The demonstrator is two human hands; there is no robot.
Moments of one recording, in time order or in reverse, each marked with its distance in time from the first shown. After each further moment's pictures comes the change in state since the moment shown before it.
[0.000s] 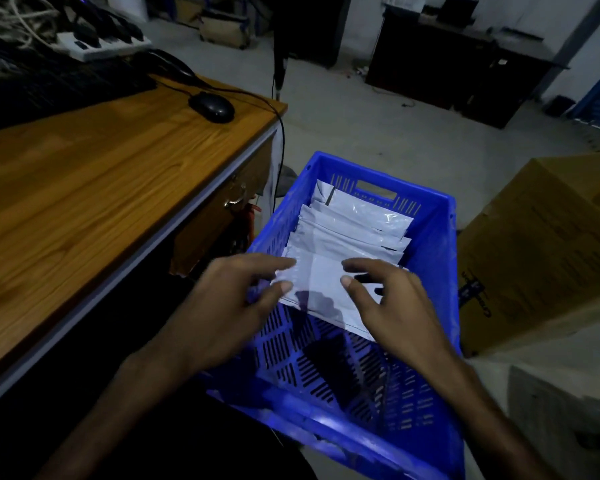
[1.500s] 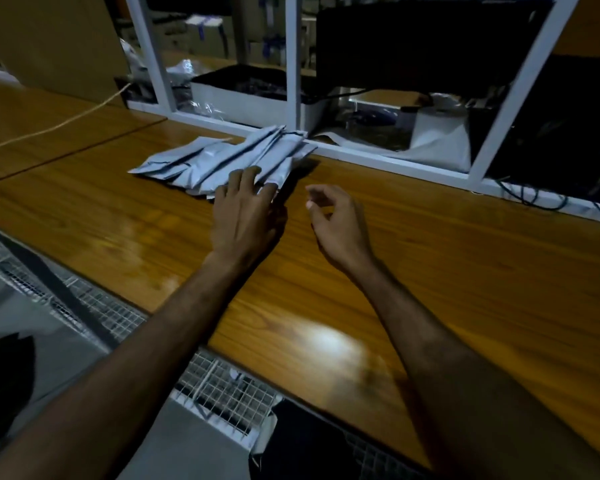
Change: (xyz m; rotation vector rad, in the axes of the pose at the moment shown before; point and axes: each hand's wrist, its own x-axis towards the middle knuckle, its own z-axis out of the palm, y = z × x) left_hand -0.606 -0.052 -0.369 1.462 1.086 -1.369; right_hand -0.301 -0.626 0.435 0.753 -0.962 -1.229
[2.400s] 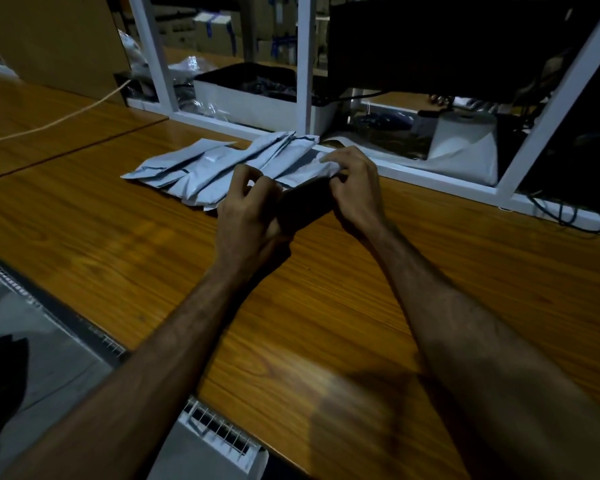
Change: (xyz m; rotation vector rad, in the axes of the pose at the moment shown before) left_hand 0.016 -0.002 0.014 -0.600 0.343 0.005; right_hand 0.114 0.041 0.013 -0.181 0.053 -0.157
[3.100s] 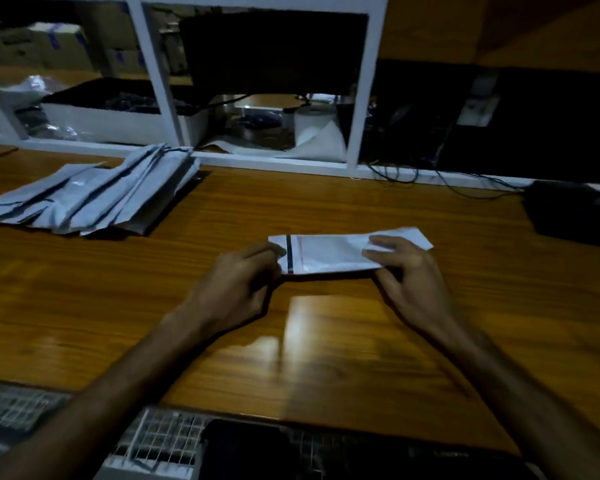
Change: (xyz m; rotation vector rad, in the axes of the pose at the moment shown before) left_hand -0.053 0.123 0.004 -0.307 -0.712 0.358; right_hand -0.253 0.000 -0.247 -0.332 -0.035 0.285
